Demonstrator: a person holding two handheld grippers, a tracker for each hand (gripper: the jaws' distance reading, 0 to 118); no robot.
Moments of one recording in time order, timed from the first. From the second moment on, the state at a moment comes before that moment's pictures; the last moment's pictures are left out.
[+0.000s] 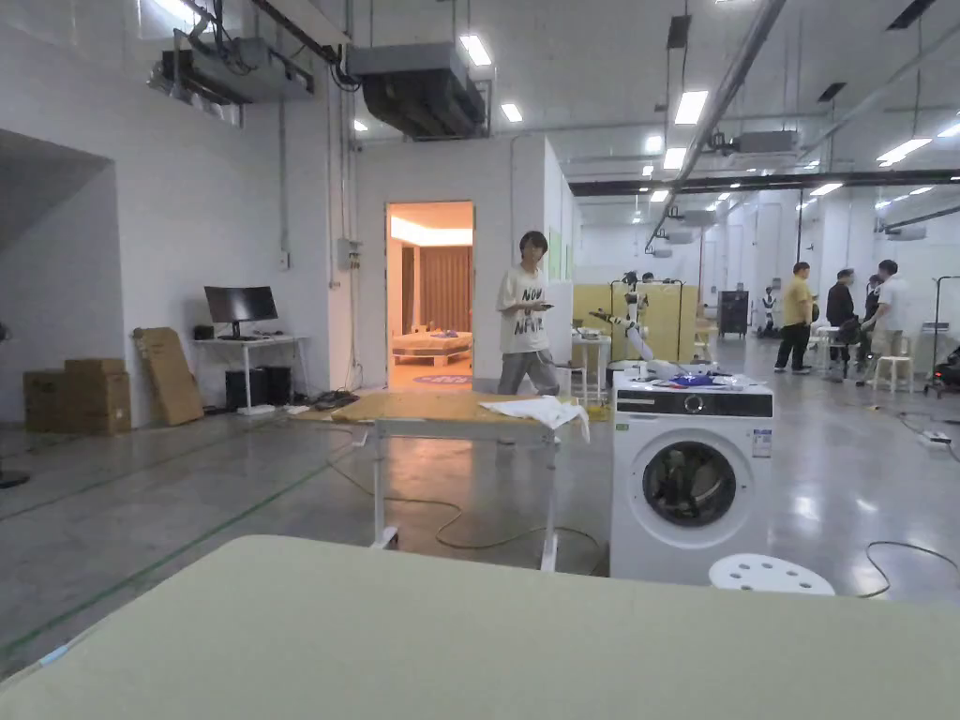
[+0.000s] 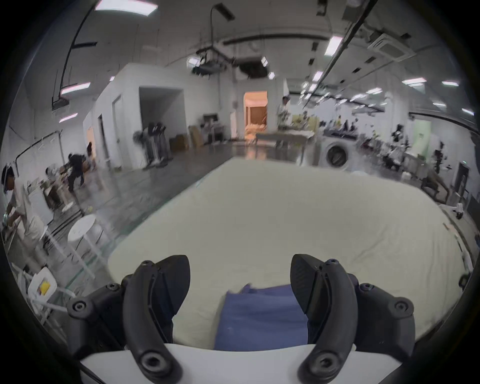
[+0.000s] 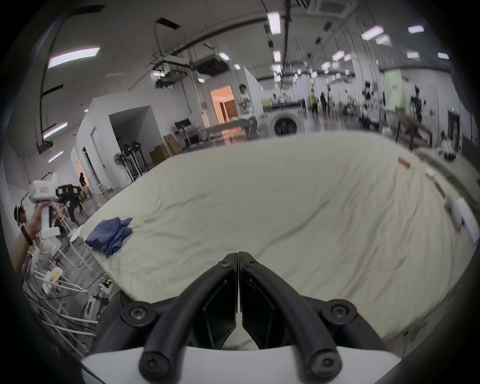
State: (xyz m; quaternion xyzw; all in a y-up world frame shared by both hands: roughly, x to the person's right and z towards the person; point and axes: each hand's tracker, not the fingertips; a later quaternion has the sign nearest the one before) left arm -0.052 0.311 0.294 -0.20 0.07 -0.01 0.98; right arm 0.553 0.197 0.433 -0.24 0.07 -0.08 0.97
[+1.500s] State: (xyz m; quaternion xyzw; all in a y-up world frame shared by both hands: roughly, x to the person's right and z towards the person) left arm 0.165 0.323 0.454 0.03 -0.08 -0.03 1.00; right arm 0.543 0.283 0.480 -0.02 0.03 -0.02 1.00
